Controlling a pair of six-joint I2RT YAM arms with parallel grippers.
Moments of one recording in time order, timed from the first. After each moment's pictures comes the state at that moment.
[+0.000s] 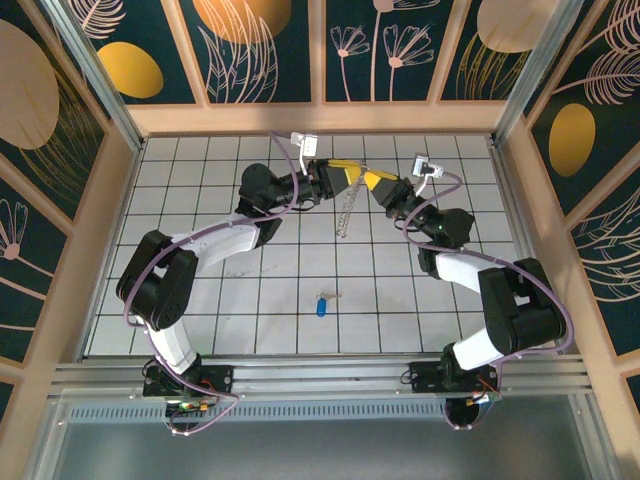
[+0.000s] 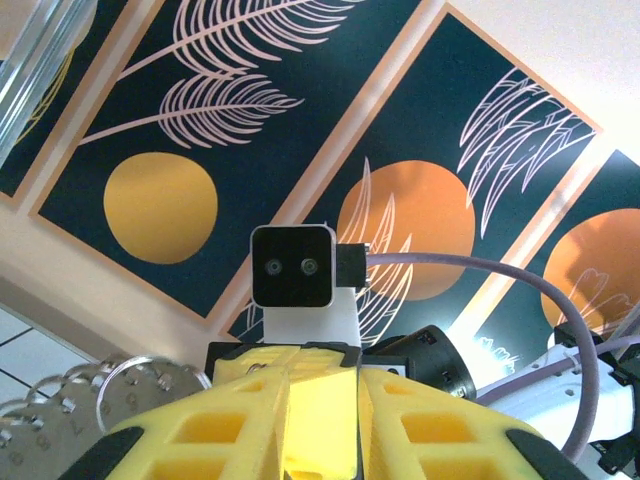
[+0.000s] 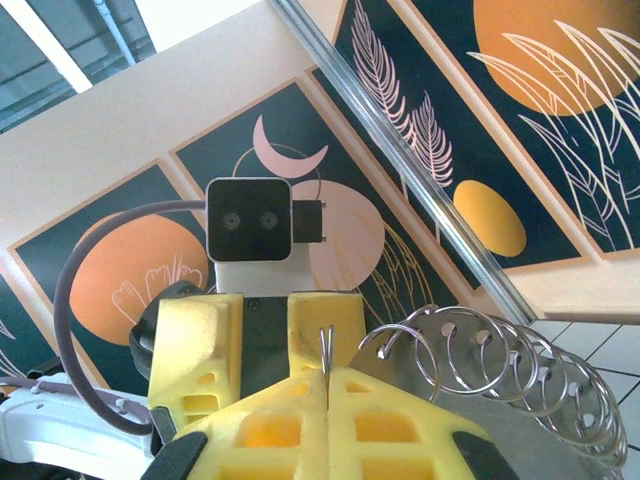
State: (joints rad) left arm -0.61 1.78 1.14 1.06 0.79 -0.96; right arm 0.29 1.49 0.61 1.48 -0.72 1.07
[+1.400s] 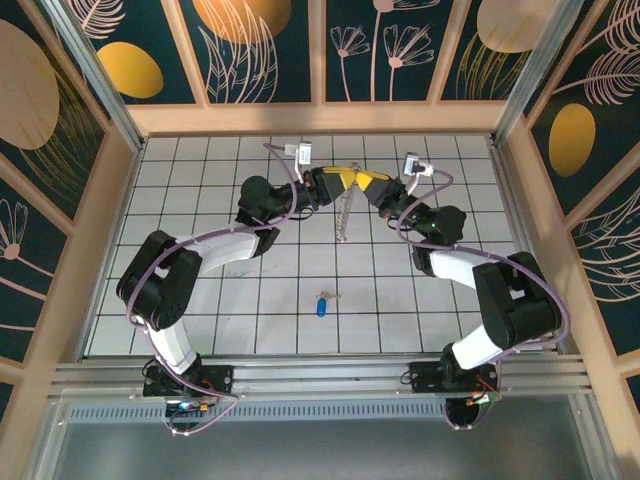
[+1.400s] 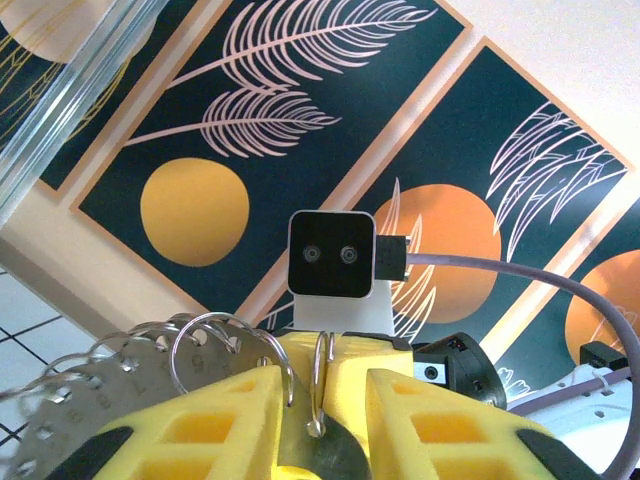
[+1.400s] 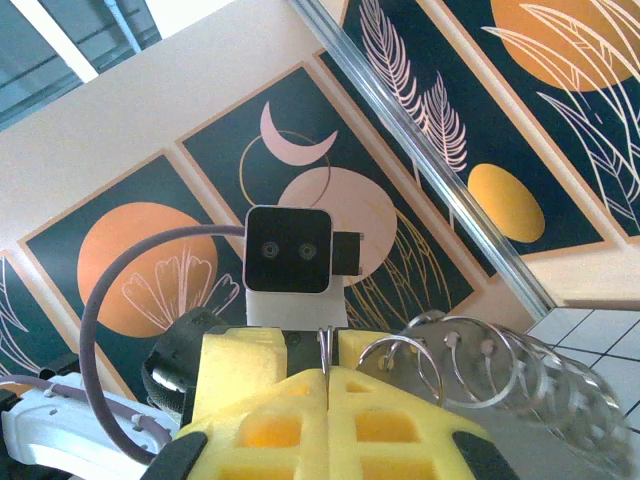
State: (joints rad) left arm -0.61 1.78 1.05 1.15 0.70 -1.00; right arm 0.34 1.54 0.64 1.48 -0.72 1.08
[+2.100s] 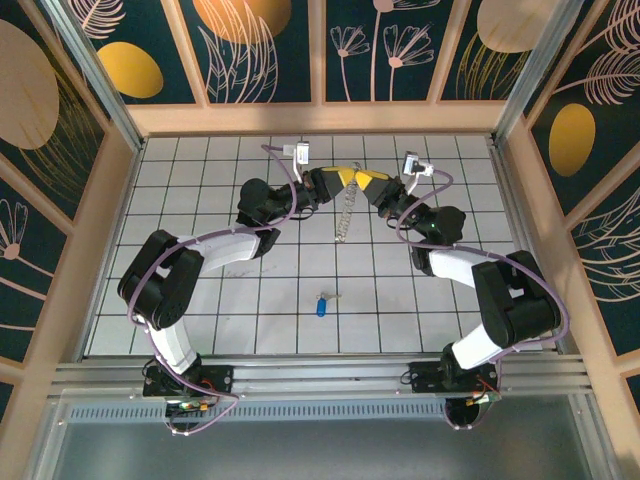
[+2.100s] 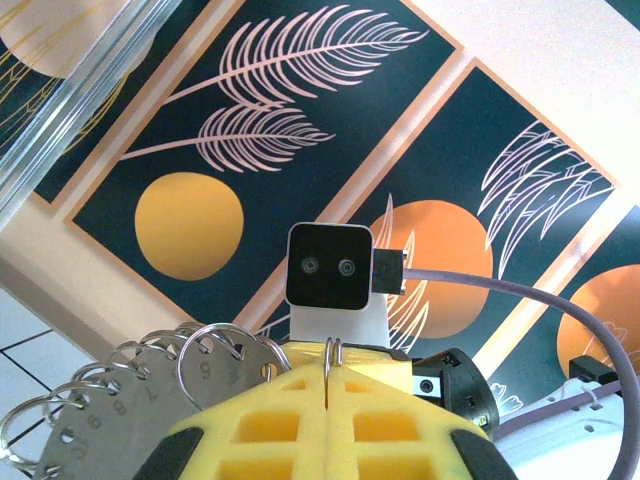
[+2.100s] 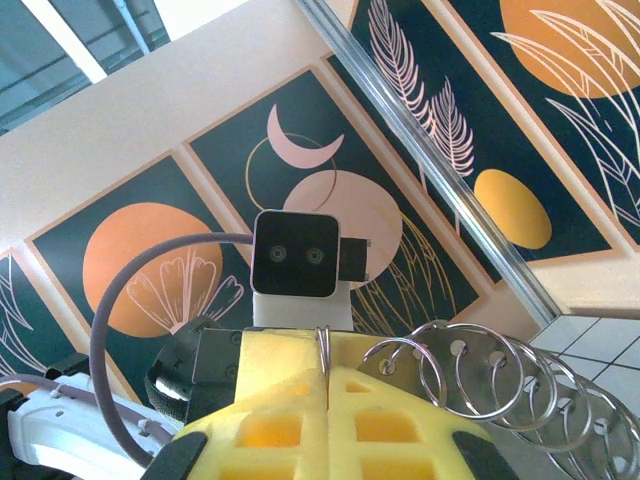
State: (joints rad) left arm -0.62 1.79 1.04 1.20 0.67 -1.03; right arm 0.34 1.54 0.64 1.50 -0.72 1.08
